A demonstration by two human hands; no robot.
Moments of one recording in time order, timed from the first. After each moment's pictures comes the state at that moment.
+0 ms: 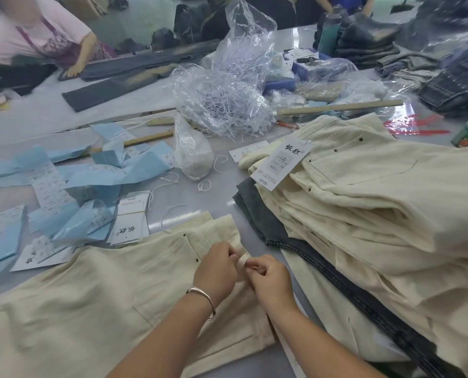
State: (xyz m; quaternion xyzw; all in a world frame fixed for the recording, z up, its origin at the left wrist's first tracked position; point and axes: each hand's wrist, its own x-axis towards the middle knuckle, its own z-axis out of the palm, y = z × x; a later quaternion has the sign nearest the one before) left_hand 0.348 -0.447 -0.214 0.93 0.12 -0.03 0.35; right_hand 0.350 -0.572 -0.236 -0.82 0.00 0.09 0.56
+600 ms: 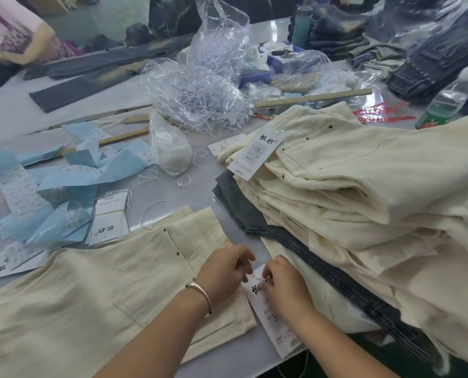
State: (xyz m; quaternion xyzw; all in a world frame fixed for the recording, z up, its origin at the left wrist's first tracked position) left_hand 0.337 -0.484 -0.207 0.92 -0.04 -0.11 0.37; right_hand 0.336 -0.640 -0.251 -0.94 -0.06 0.11 0.31
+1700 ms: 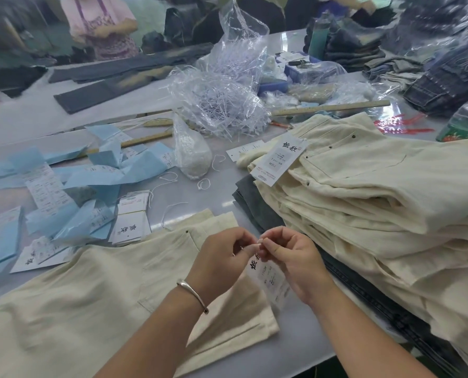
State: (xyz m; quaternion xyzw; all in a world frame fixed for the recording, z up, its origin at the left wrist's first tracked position) left_hand 0.324 -0.445 -0.151 0.89 -0.04 0.04 0.46; right_hand 0.351 -0.604 -0.171 -0.57 -0.02 0.17 0.80
